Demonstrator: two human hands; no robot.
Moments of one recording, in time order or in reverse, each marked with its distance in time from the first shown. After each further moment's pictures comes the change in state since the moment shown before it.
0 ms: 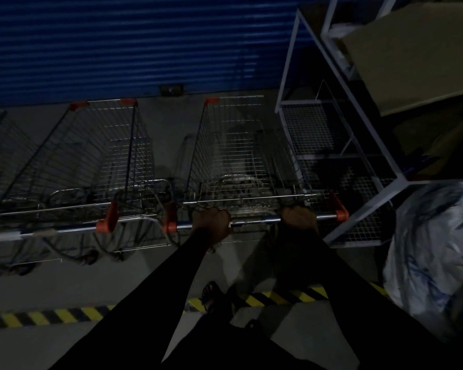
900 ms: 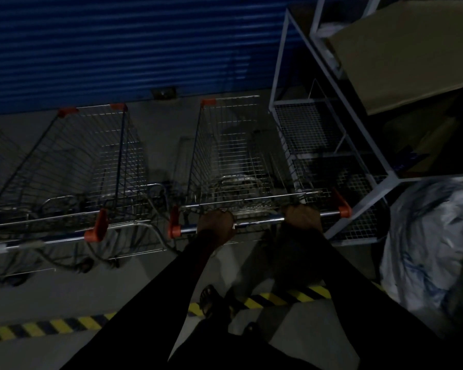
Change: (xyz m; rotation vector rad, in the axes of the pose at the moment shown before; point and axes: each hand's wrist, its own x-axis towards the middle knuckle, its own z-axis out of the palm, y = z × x) left_hand 0.009 0.032 -0.011 -0.001 0.037 0.082; right_hand -0.022 0.042 -0.003 0.027 -0.037 -0.095
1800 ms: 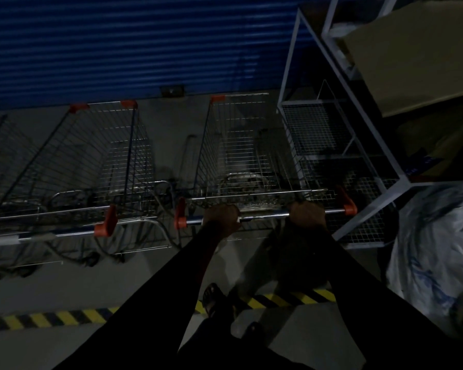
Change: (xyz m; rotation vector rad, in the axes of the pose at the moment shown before) left_hand 0.015 -0.012 0.006 -0.045 -0.004 -0.017; right_hand 0.020 -0.007 -0.002 -0.047 -0.168 -0.065
